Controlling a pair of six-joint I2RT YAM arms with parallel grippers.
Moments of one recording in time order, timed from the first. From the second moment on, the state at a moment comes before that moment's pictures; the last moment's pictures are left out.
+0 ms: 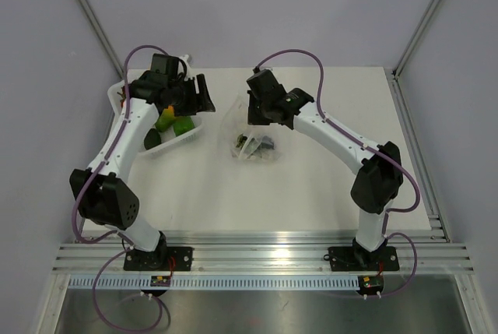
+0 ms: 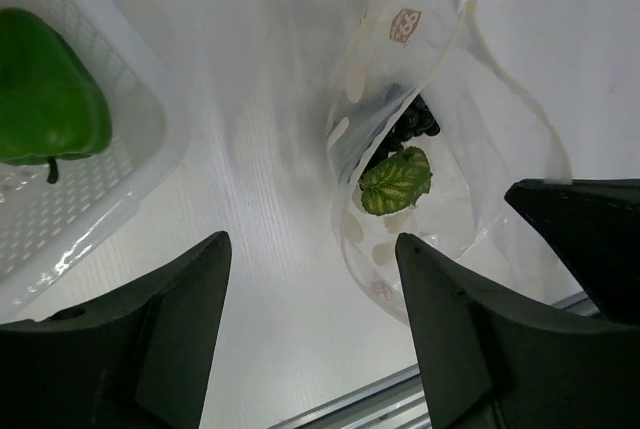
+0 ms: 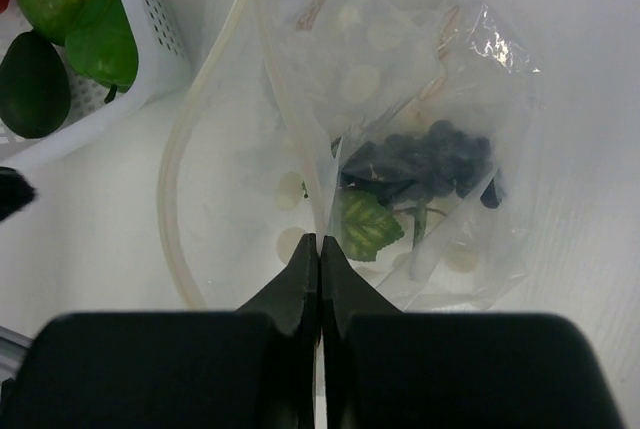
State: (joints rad) left arm -0.24 1.62 1.60 -0.84 0.26 -0.35; right arm 0.73 1.87 1.79 -0.70 0.17 0.60
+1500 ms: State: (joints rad) left arm 0.40 1.98 1.81 -0.65 0.12 -0.58; right arm 0.73 1.87 1.75 -0.60 0.03 0.55
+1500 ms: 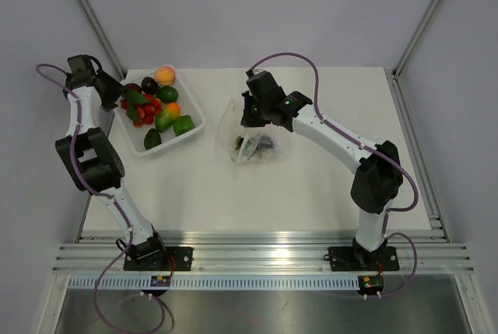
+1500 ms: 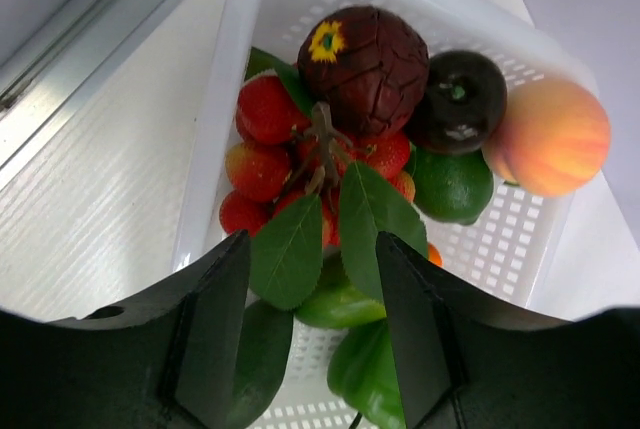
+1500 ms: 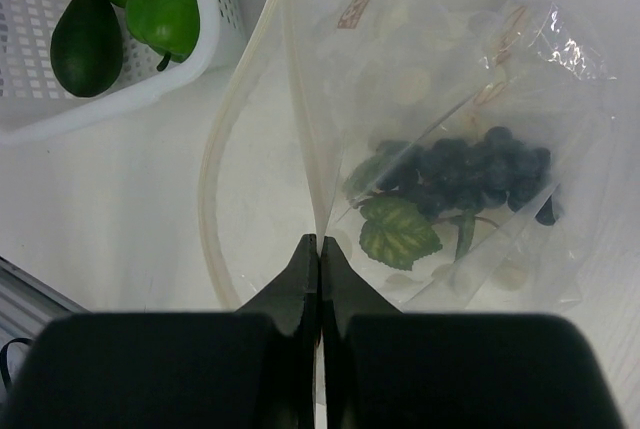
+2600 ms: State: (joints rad) left arm 0.41 2.15 1.83 -0.45 0.13 -0.67; right arm 0.73 1.86 1.74 -0.61 0.04 0.54
